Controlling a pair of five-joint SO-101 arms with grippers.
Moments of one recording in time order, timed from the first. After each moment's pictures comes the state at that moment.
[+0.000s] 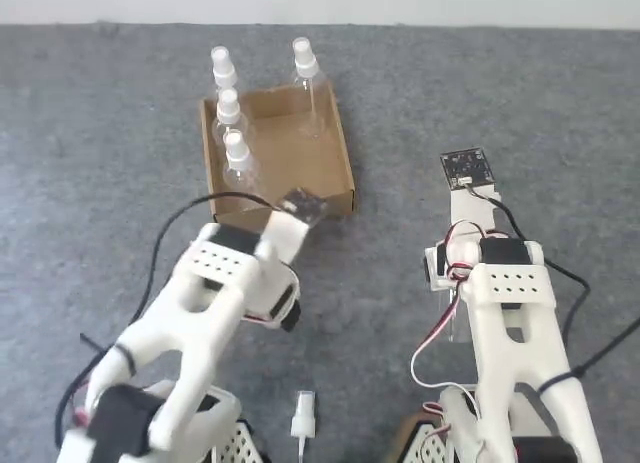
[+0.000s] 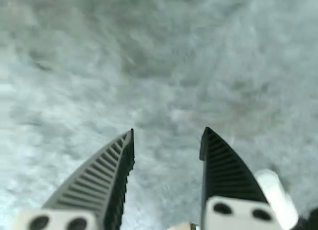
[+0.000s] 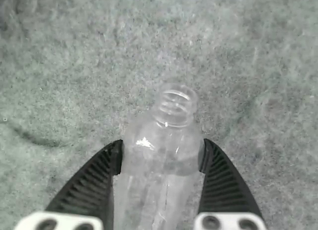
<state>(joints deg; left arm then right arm) 13.0 -19.6 52.0 71.7 -7.8 -3.7 -31.1 52.7 58.5 8.6</state>
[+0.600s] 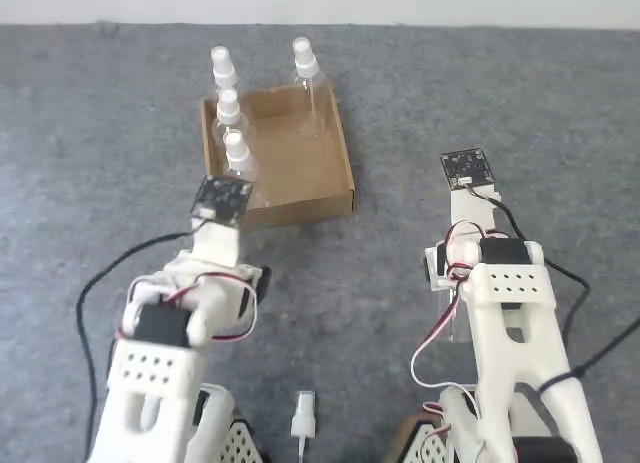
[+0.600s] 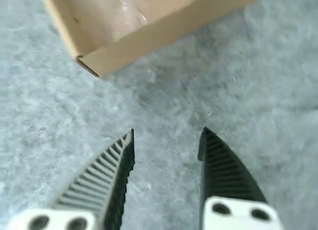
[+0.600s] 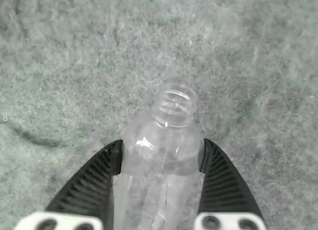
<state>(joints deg) 2.1 -65.1 70.5 65.5 -1.6 -3.7 -31.1 52.7 58.5 8.6</state>
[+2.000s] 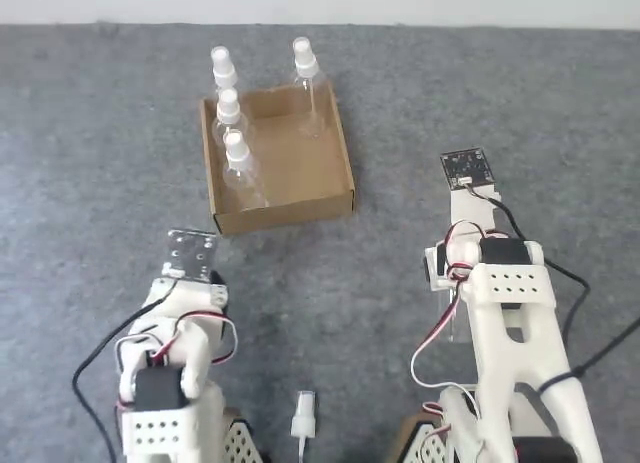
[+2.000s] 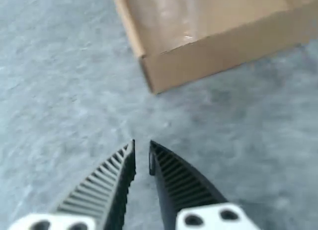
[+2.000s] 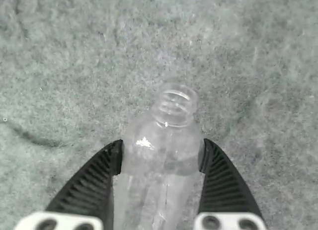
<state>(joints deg) -11.1 -103.3 97.0 65.5 -6.4 -3.7 -31.1 52.7 58.5 8.6</state>
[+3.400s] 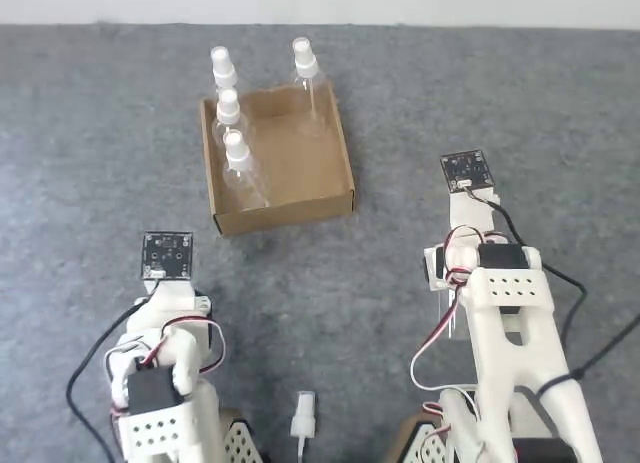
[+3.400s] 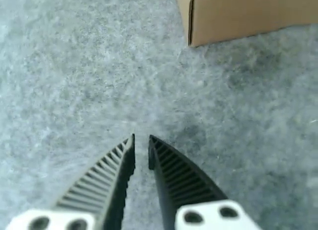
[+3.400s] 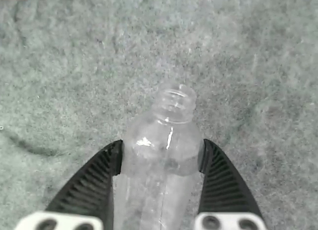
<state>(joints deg) -17.6 -103.4 97.1 72.0 -6.5 -3.7 -31.5 55.3 54.2 8.5</state>
